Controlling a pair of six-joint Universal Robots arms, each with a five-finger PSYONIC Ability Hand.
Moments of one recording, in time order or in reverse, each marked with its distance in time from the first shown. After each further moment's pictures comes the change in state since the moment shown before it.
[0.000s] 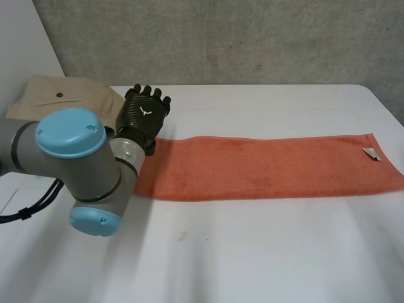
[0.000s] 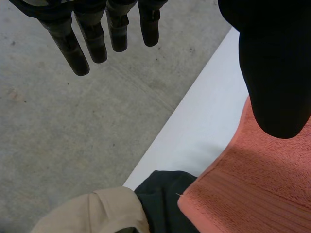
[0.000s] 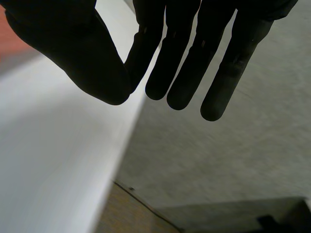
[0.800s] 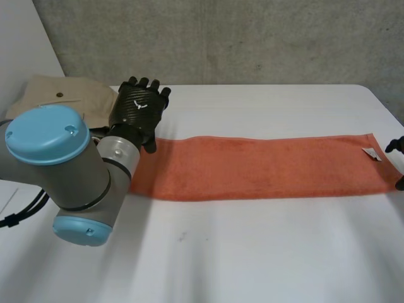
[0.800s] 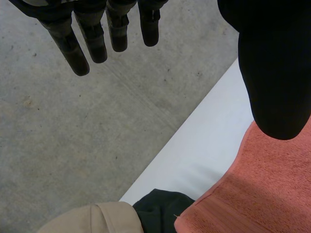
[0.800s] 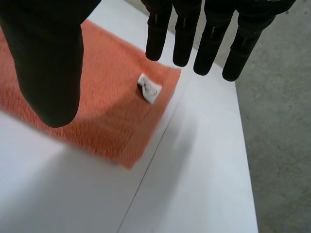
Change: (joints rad) left arm -0.016 0.124 -0.090 0.002 0.002 -0.104; right arm 0.047 -0.005 0.027 0.199 -0.192 0.202; left_hand 0.000 0.000 0.000 0.000 0.000; right_hand -0.678 -0.768 -0.728 -0.730 -0.683
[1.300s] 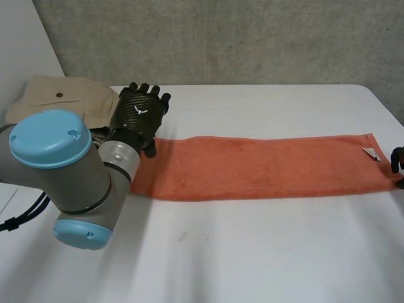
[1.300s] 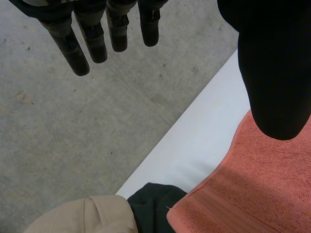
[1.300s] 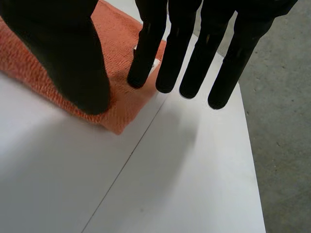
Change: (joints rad) left arm 0.003 -0.007 -0.016 0.002 0.001 -0.003; right arm -0.009 0.107 -0.033 -0.088 0.000 -0.037; left_hand 0.000 0.000 0.000 0.000 0.000; right_hand 0.387 0.434 0.376 0.366 0.356
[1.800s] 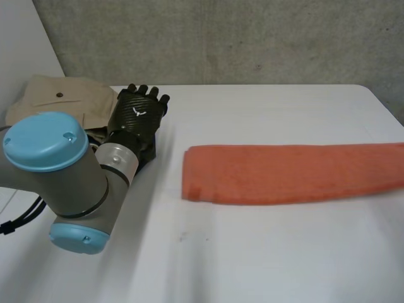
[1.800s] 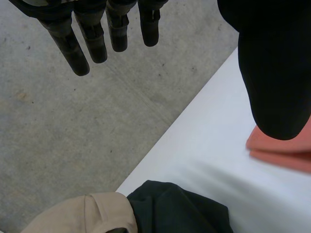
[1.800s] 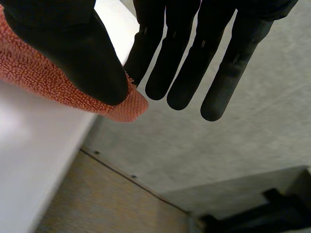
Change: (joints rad) left arm 0.001 0.026 -0.030 -0.001 -0.001 -0.001; right arm -0.172 -0.010 -0.167 0.008 0.114 -0.113; left_hand 0.000 0.000 0.000 0.000 0.000; right_hand 0.264 0.333 0.352 0.364 0.310
